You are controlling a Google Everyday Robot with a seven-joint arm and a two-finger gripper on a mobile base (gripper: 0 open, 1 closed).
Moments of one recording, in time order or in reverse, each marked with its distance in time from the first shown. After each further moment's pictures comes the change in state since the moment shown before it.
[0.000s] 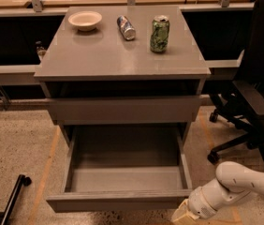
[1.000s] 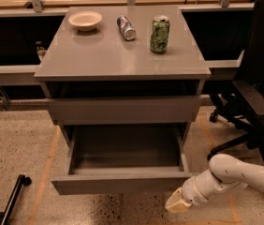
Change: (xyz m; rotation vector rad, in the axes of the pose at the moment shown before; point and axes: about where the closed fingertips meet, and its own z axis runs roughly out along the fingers) arm -0.027 -0.041 0.006 0.041 -0.040 -0.038
